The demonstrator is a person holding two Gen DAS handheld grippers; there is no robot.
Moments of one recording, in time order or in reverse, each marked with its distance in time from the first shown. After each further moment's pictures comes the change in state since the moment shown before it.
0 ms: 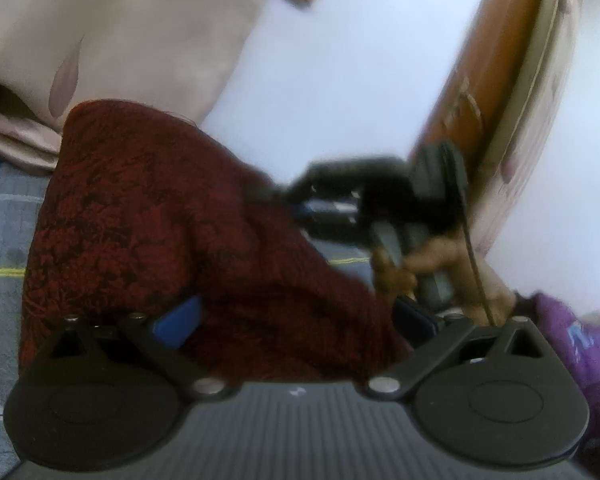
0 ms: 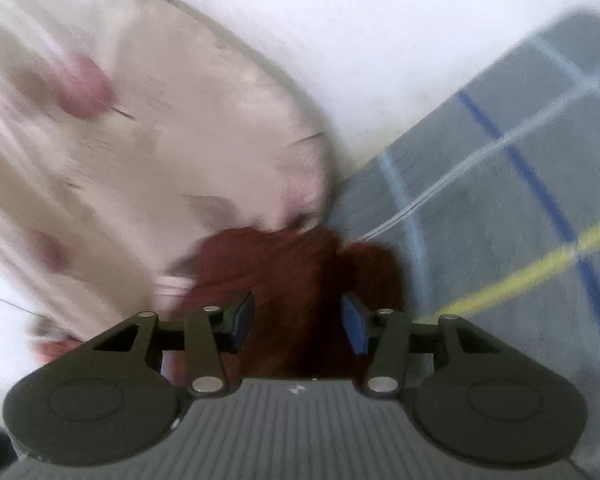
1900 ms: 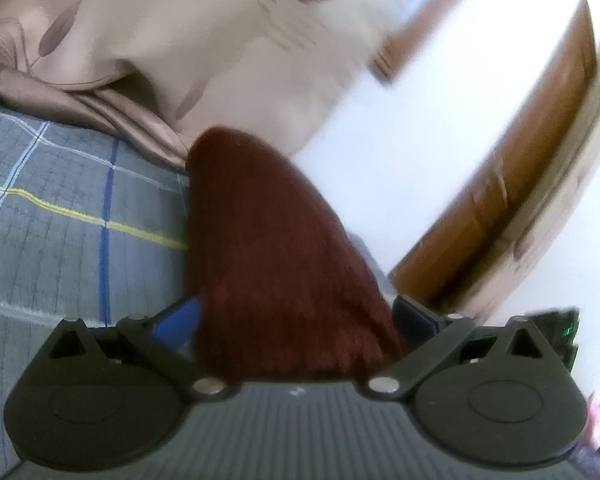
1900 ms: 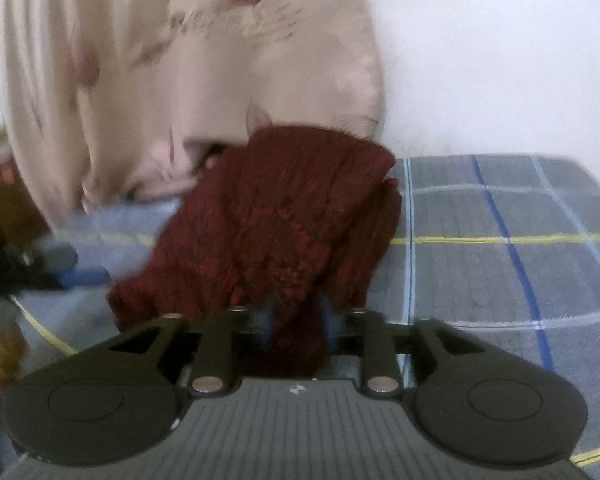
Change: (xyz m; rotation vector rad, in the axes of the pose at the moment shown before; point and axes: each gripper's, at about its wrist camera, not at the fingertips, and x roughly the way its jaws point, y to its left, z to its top) left arm -0.120 0.069 -0.017 -0.276 -0.097 0.028; right arm -0.102 0.071 -0.138 -0.501 -0.034 -0.156
